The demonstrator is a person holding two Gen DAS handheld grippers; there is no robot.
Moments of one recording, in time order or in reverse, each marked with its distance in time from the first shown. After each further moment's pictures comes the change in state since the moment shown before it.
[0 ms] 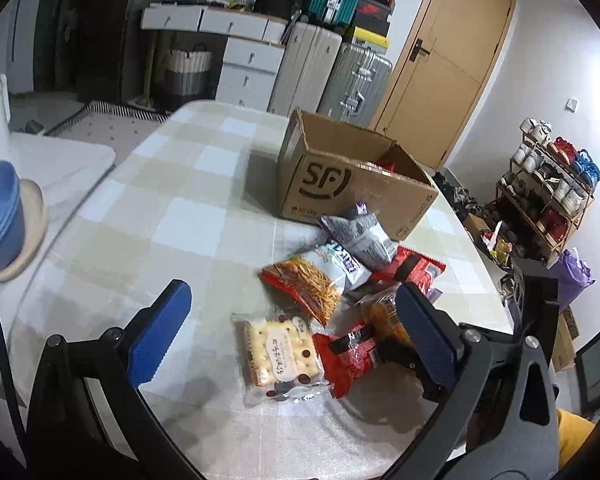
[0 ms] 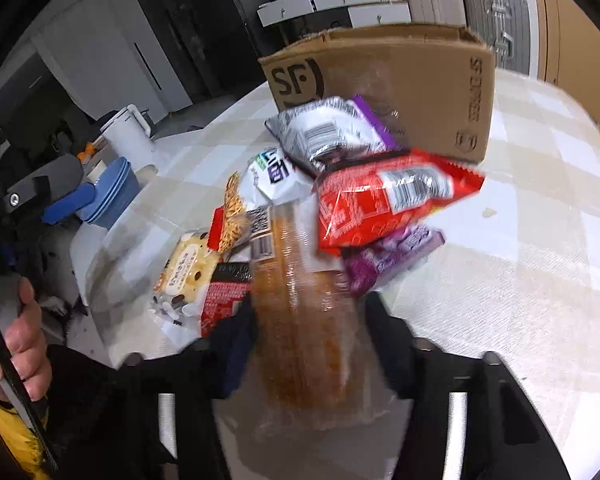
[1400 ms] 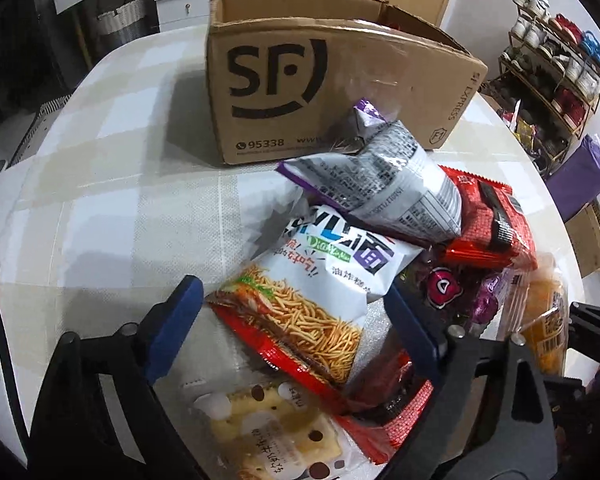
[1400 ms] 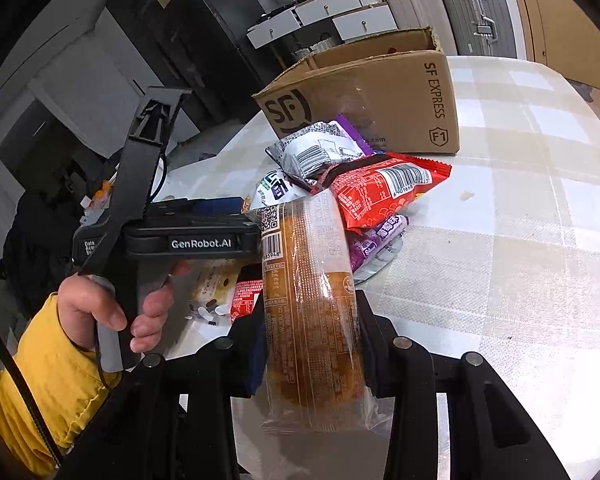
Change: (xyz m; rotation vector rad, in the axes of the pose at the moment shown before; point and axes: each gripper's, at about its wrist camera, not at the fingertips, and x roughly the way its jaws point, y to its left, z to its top) left arm 0.171 -0.035 0.020 0.268 0.358 0.029; right arm -0.041 -0.016 -0.009 0.112 -0.065 0.075
